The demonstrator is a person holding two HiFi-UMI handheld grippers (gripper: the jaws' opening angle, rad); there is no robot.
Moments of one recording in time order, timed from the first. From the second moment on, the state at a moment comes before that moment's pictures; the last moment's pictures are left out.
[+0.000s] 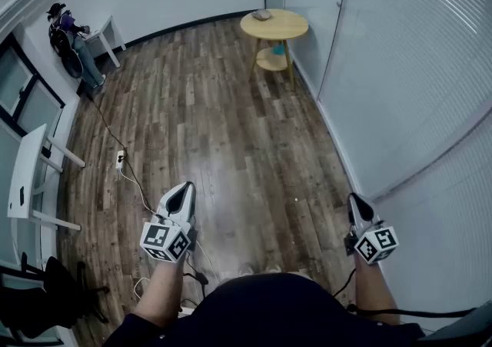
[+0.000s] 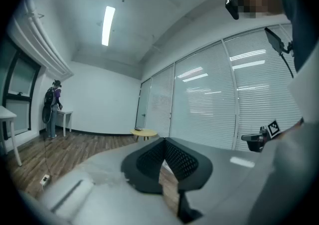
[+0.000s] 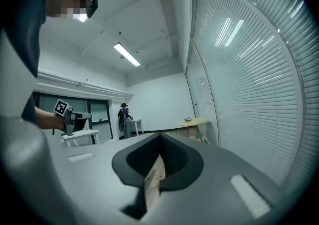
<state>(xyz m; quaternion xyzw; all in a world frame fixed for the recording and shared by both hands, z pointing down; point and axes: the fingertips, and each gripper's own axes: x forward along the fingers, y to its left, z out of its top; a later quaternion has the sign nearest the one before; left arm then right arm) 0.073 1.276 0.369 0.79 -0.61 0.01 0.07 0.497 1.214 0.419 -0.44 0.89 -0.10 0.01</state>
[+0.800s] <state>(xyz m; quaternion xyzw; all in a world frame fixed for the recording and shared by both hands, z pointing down) 0.104 1.180 0.398 0.78 -0.62 0.01 0.06 0.499 1.115 0.435 -0.43 0.89 -0.12 0.02</state>
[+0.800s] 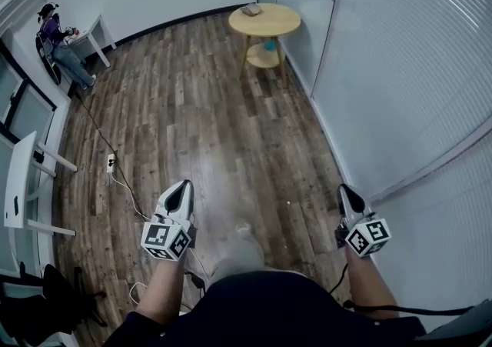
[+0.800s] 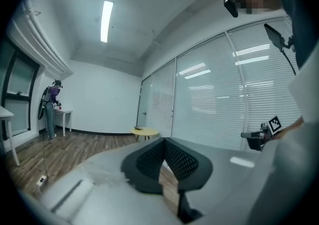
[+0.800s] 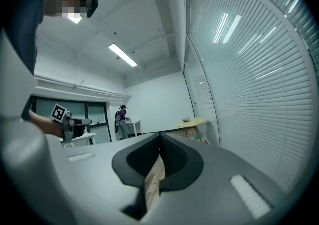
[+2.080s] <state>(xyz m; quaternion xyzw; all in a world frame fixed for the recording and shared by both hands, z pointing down) -0.002 0.769 0.341 0.83 -0.55 -0.03 0.02 0.341 0.776 0.399 -0.44 0.89 -0.11 0.04</state>
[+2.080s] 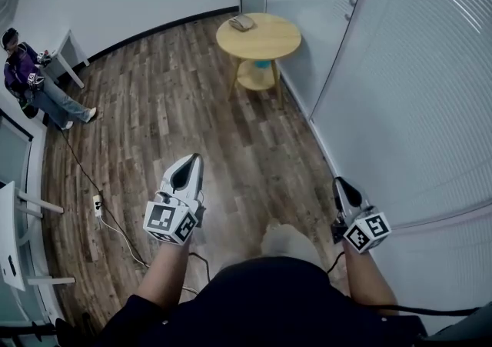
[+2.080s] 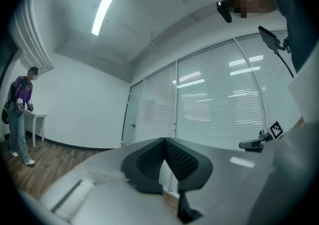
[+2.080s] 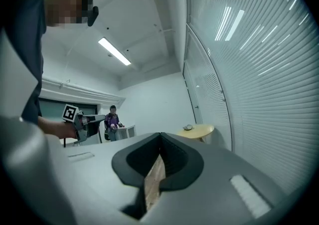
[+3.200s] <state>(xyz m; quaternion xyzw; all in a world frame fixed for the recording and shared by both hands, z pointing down) -0.045 0.357 0.329 0.78 -0.63 0.00 0.01 0.271 0.294 0.406 -0.34 0.93 -0.13 -0.01</state>
